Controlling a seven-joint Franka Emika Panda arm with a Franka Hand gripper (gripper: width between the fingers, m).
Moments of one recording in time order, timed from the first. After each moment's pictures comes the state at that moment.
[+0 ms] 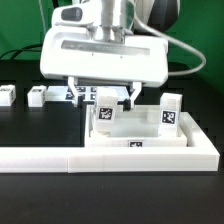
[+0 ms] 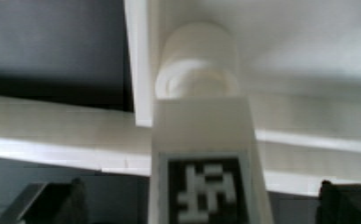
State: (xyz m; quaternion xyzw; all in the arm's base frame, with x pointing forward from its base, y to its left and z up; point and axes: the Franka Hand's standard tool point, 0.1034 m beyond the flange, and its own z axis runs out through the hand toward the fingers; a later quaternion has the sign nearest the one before) arm 0.597 -0.005 0.084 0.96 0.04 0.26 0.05
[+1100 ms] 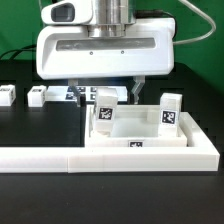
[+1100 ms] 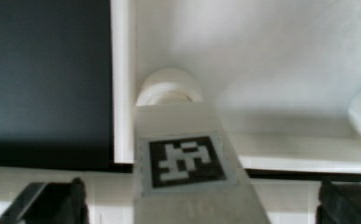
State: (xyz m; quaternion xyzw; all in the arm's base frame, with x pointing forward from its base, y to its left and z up) arm 0.601 0.002 0.079 1.00 0.03 0.03 -0.02
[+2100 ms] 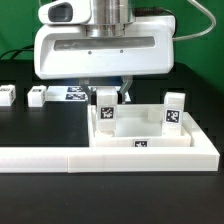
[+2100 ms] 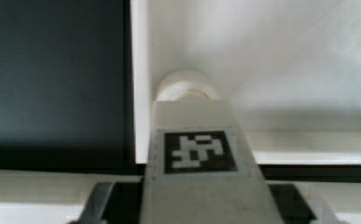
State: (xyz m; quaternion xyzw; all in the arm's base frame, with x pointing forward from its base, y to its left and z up) arm 0.603 0.000 0.082 1.00 0.01 0.02 -0.02
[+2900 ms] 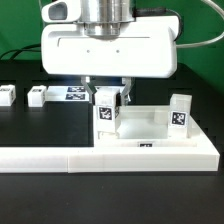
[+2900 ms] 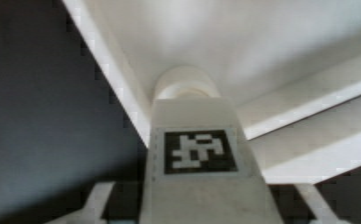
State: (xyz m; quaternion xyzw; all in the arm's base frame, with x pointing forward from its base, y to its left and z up) arm 0.607 0.004 0.081 0.96 -0.28 0.06 -0.03
